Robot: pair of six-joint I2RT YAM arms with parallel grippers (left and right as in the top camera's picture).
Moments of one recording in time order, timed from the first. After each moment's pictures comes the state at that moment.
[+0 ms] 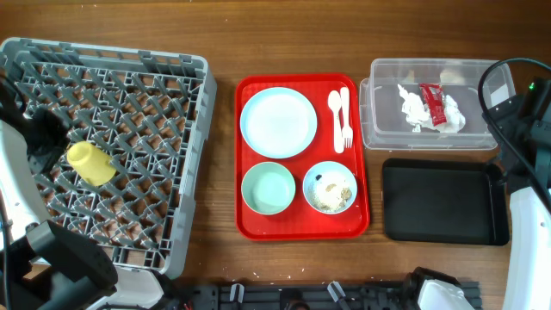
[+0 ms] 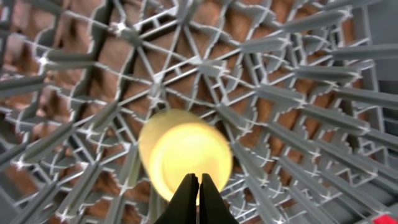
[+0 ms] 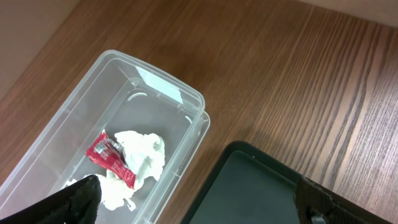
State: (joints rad) left arm 0.59 1.65 1.46 -1.10 0.07 -0.44; right arm -0.30 1.18 1.20 -0.92 0.41 0.67
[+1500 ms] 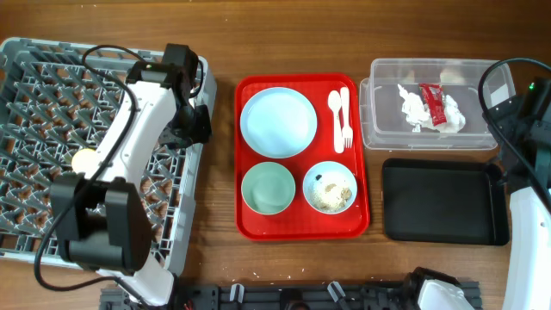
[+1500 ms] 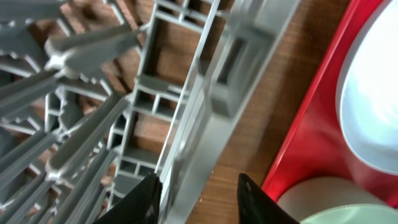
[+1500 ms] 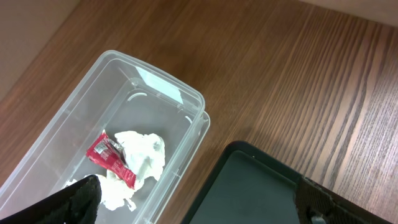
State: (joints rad) left arm -0.16 1.82 1.43 -1.18 0.00 -0.36; right arm -0.30 1.18 1.20 -0.92 0.41 0.67
